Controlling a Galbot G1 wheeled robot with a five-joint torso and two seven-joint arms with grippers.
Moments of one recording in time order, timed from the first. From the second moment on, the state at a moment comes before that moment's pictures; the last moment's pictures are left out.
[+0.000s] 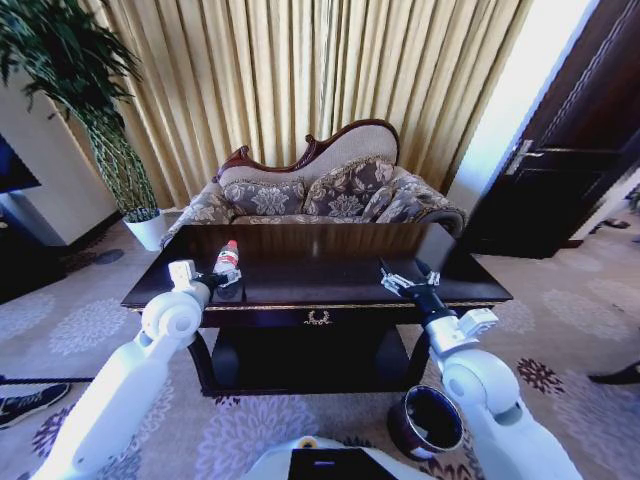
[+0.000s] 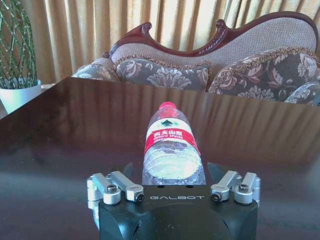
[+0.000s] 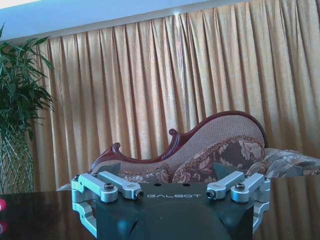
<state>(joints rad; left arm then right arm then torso) 0.97 -0.89 -0.36 -2.11 -1.17 0.71 -0.75 -1.46 1.14 0.61 2.33 0.56 -0.23 0.11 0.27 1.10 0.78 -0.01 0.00</state>
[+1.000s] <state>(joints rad) 1.14 -0.81 -0.54 -2.12 -0.72 0.28 -0.20 -1.46 1.02 0.57 2.38 0.68 -0.26 0.09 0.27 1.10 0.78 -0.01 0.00</state>
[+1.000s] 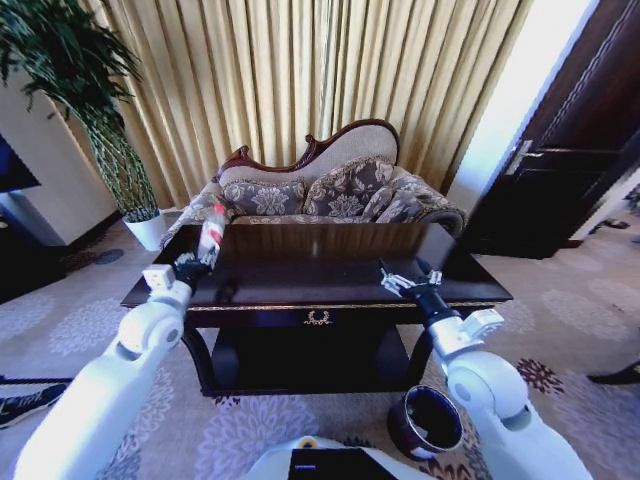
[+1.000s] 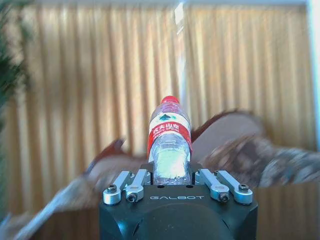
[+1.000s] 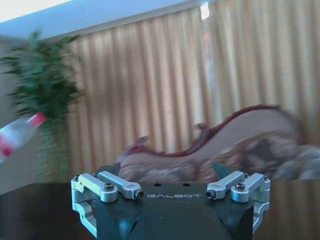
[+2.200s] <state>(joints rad) 0.86 -0.50 -0.19 -2.07 -0.47 -0.13 0.02 -0.57 0.93 0.05 2.05 1.38 -0.36 0.06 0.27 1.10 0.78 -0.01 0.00</state>
